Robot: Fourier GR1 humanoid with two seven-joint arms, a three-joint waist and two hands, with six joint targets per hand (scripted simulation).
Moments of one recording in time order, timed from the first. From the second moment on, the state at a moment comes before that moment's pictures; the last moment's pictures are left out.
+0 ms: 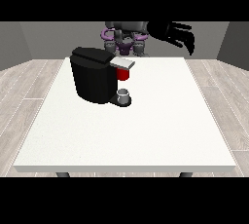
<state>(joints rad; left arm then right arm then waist) -0.38 0.11 0.11 -1.45 -0.06 -0.31 -0.12 -1.30 -0.20 -0.05 -0.83 0.22 -0.07 0.14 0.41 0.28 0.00</state>
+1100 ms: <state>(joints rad) -0.31 0.11 0.12 -1.42 -0.05 -0.31 -0.13 -1.22 -0.04 -0.03 -0.80 0.15 -0.05 -0.07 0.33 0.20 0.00</state>
